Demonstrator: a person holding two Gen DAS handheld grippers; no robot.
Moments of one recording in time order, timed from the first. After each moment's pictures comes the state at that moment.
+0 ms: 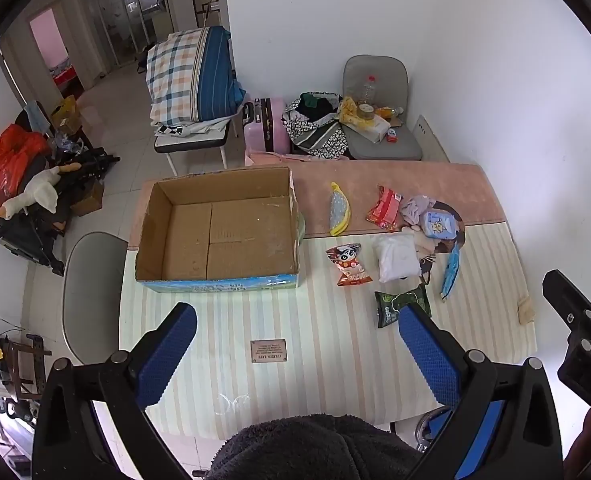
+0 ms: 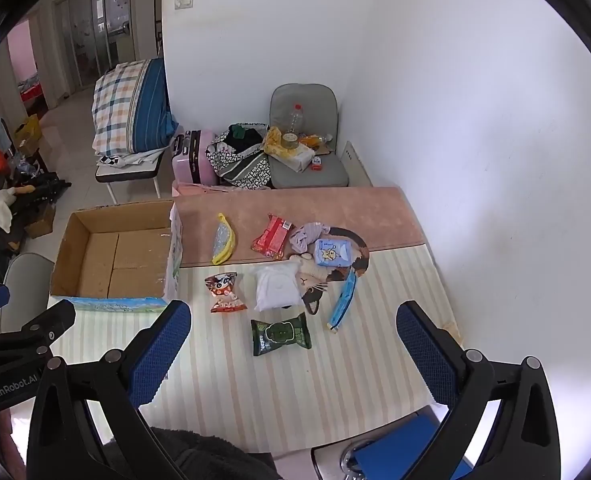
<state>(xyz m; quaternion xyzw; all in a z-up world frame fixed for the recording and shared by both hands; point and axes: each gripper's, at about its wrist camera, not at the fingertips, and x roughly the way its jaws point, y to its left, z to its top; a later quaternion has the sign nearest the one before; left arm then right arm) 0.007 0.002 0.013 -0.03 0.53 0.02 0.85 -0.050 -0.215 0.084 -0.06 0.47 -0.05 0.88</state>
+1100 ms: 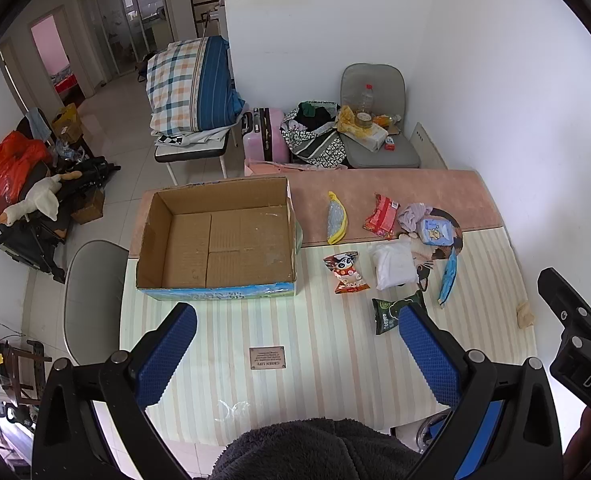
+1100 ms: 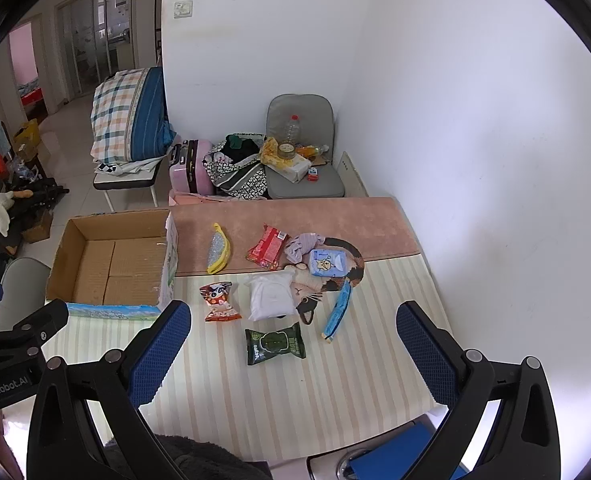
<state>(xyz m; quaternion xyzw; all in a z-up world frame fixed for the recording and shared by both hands) 0.011 -0.006 0.021 -0.03 0.52 0.02 0.85 -0.045 -0.223 0.087 -0.07 0.46 -0.05 0.88</state>
